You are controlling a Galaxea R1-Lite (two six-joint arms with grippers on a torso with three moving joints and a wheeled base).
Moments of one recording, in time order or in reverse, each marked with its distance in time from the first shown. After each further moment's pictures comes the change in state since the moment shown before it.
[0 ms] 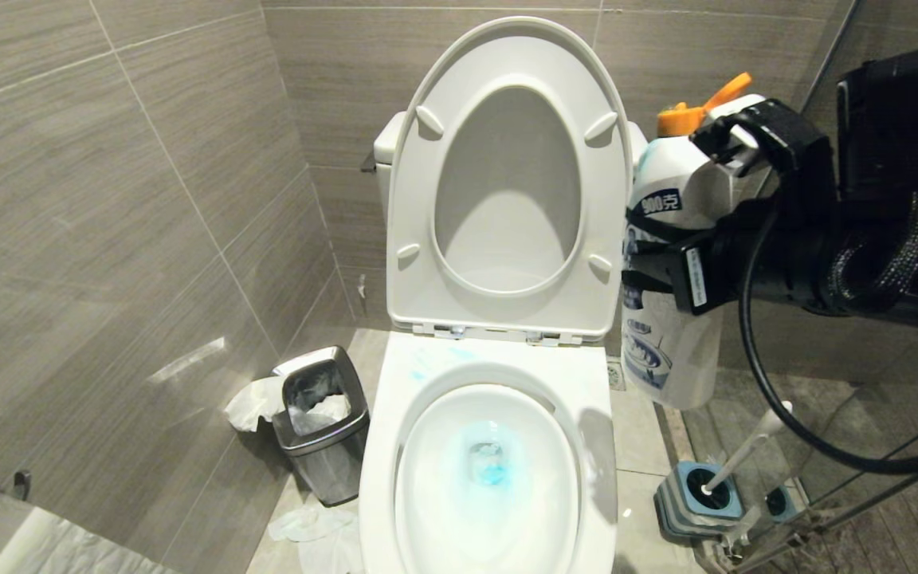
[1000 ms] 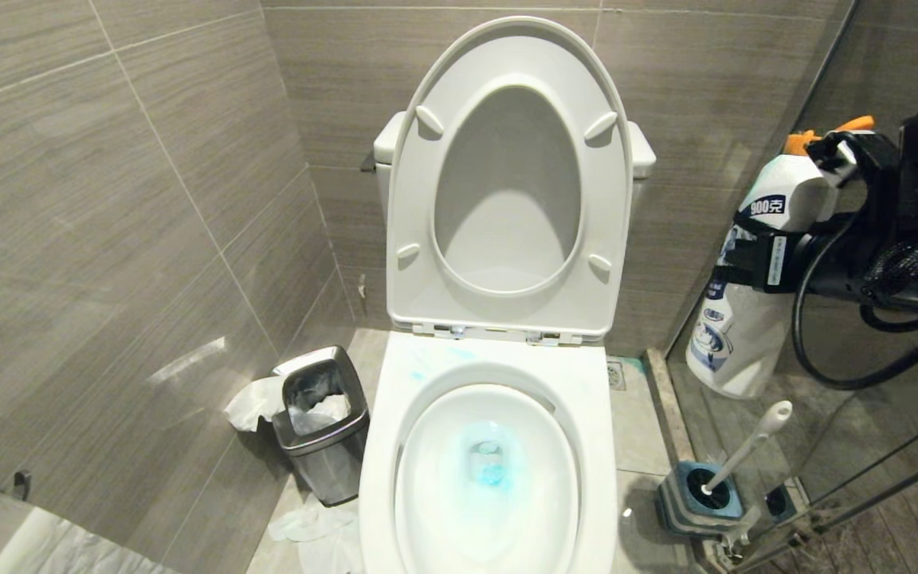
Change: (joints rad) left arm 0.000 0.000 0.000 0.000 -0.001 0.006; right arm -0.340 0.014 0.131 -0.145 0.070 0.172
